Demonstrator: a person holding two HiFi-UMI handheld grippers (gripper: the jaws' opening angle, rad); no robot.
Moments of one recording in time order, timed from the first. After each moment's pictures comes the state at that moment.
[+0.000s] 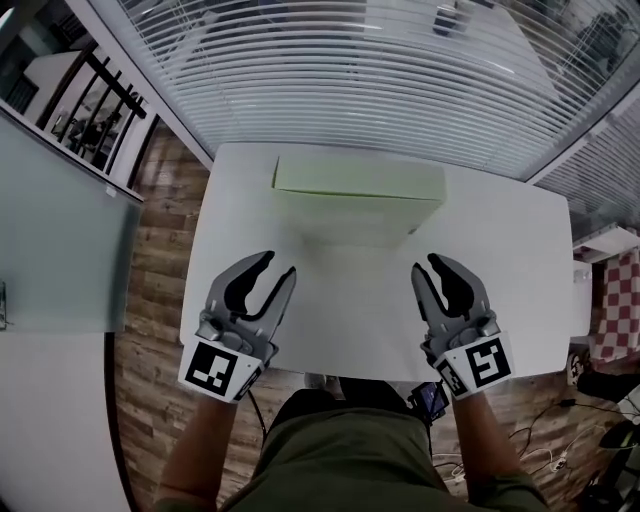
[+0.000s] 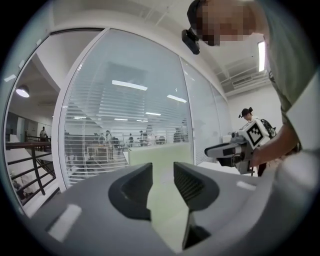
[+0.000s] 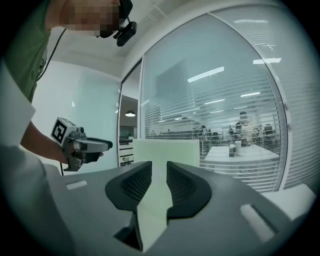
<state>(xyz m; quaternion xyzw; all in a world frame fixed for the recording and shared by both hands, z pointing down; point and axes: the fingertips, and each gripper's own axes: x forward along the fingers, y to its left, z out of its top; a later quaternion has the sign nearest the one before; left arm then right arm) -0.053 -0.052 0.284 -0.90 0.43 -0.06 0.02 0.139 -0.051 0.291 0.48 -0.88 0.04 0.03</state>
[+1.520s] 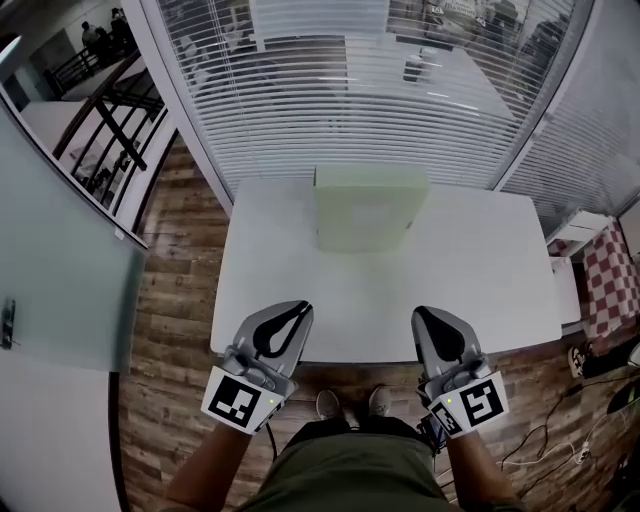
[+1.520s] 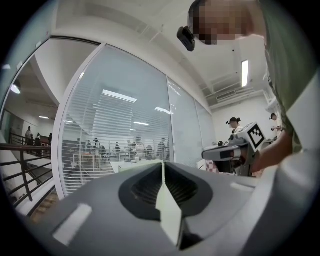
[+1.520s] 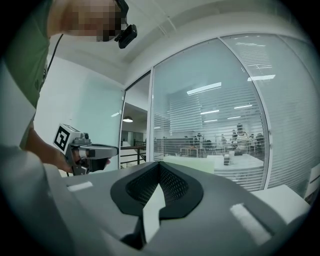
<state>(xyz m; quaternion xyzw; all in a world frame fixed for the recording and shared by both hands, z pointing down) -0.078 0.088 0.212 -0.93 0.36 0.00 0.03 0.074 0.114 0.215 0.51 -0.86 0.00 0.01</state>
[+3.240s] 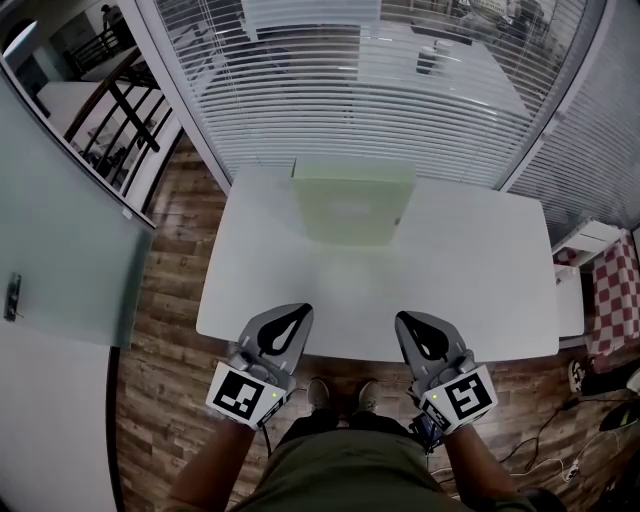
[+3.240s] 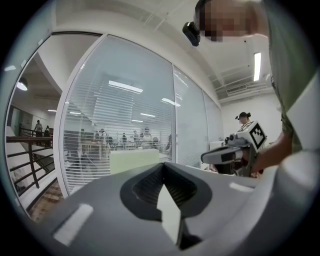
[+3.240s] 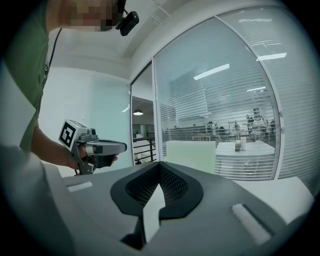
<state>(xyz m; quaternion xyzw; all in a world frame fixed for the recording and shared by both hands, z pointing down) -0.022 0.090 0.257 -0.92 0.39 -0.06 0.00 0.115 0.106 0.258 0.44 -0.89 0.06 0.05</state>
